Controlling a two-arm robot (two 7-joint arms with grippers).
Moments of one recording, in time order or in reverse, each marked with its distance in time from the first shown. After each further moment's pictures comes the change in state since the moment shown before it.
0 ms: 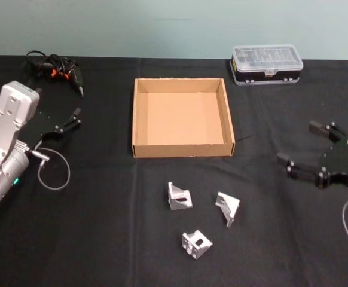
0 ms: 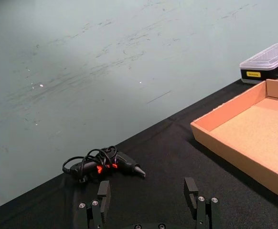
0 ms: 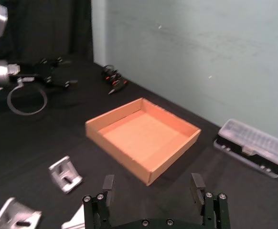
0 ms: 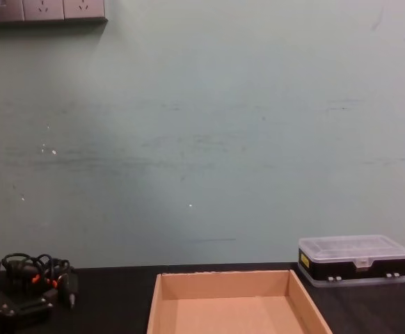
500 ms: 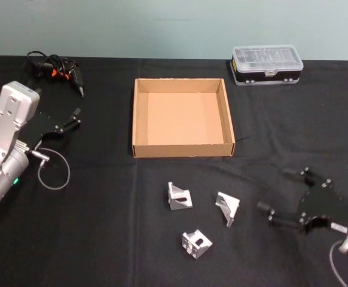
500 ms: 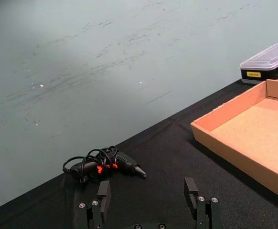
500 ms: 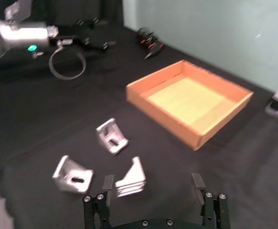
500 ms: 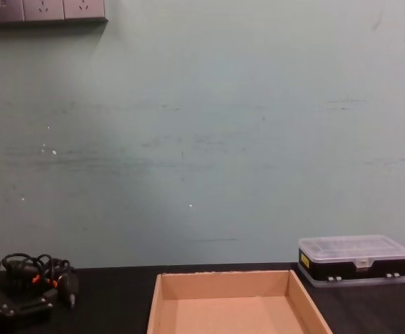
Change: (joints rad) left arm 0.000 0.000 0.000 0.000 0.000 0.000 0.000; right arm -0.067 0.014 -0.037 -0.048 -0.021 0.111 0.059
